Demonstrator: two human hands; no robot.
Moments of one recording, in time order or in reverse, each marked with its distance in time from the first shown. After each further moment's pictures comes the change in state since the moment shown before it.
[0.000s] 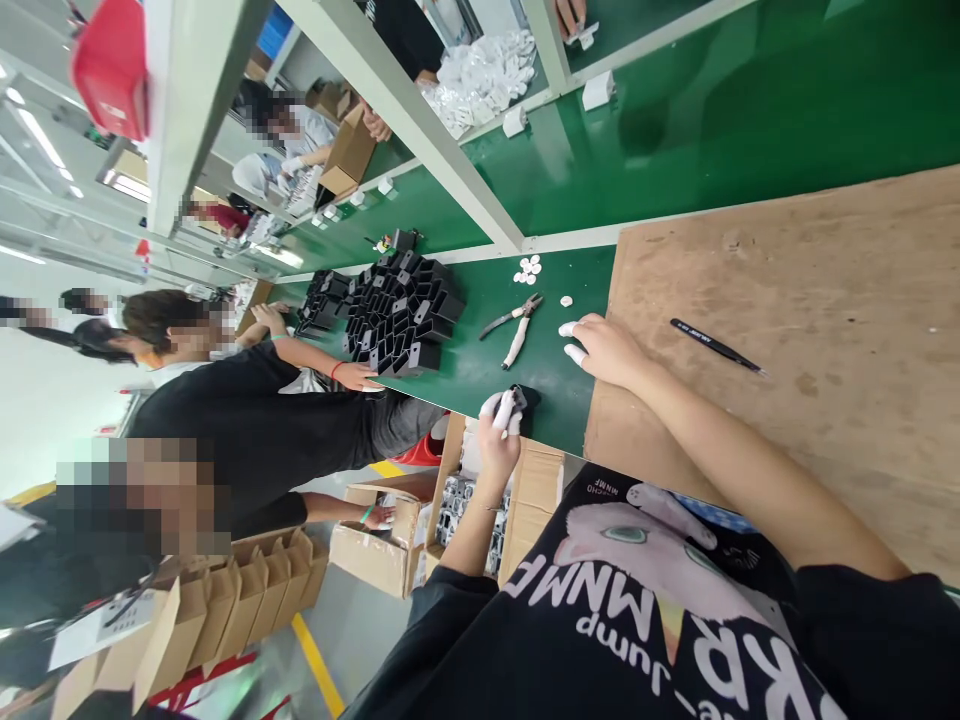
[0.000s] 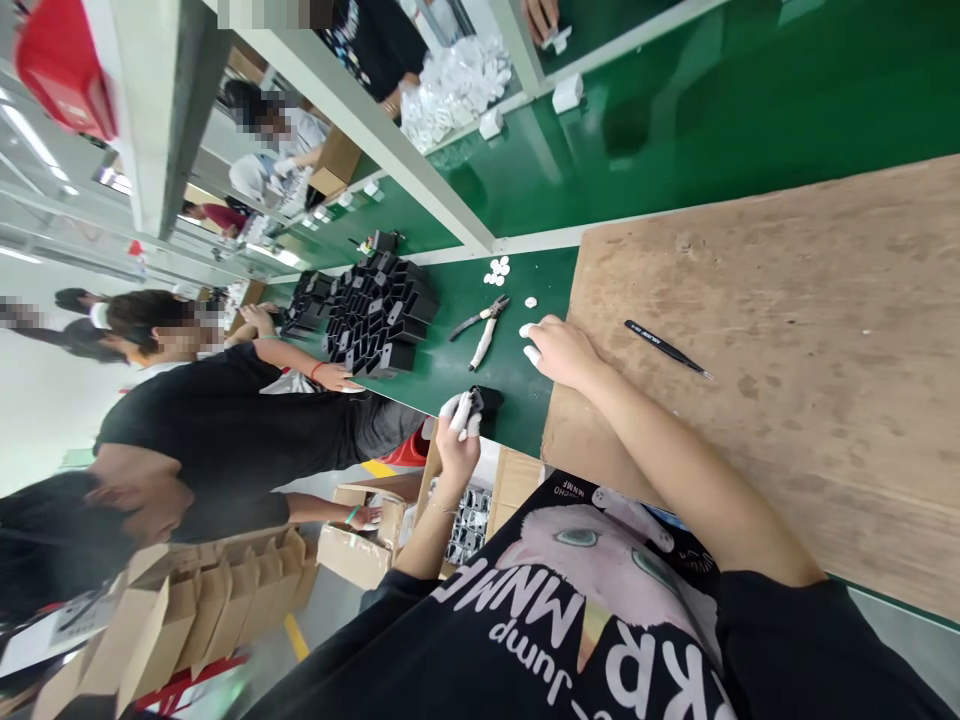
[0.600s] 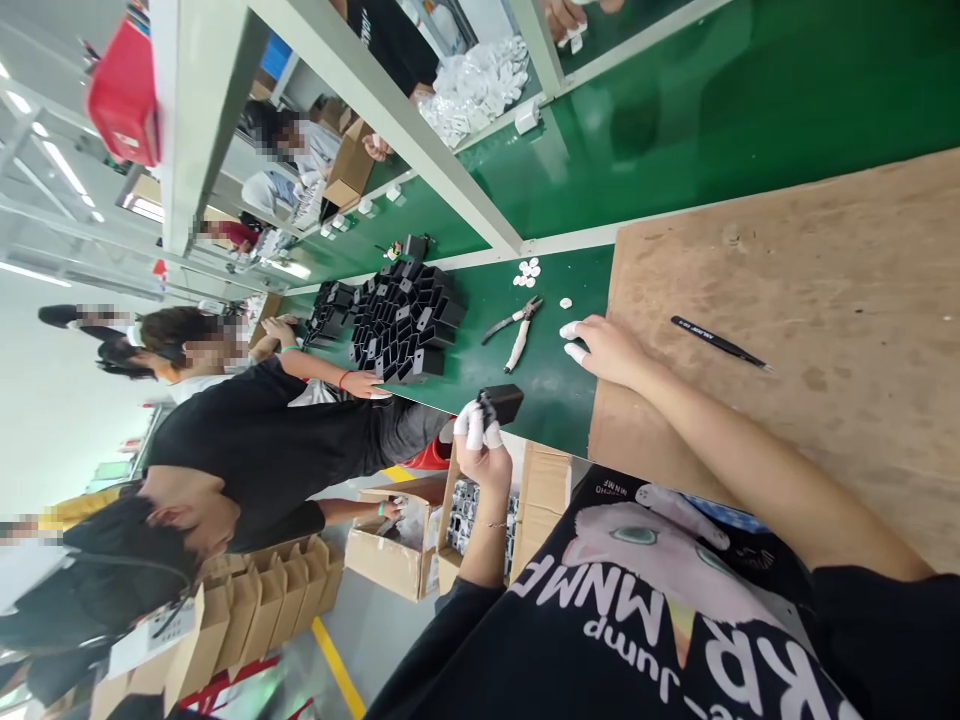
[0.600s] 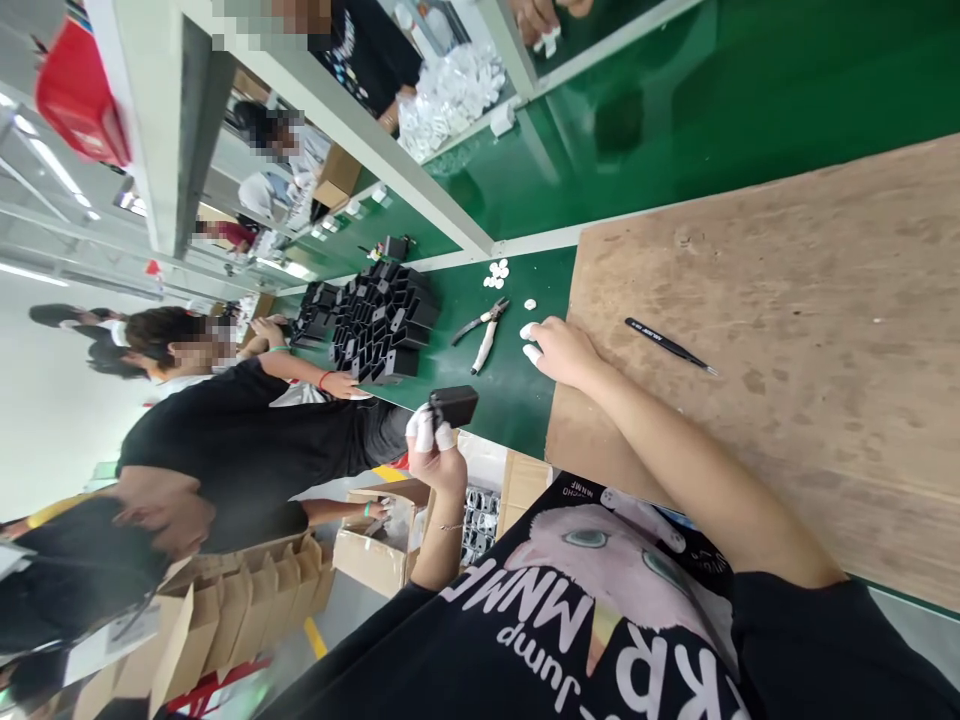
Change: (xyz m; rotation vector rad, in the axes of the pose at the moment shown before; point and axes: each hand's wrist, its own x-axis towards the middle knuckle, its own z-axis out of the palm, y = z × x) left_hand -0.010 0.010 0.004 -0.126 0.035 -0.295; right_hand 0.001 -0.001 0.002 0.136 0.033 0.100
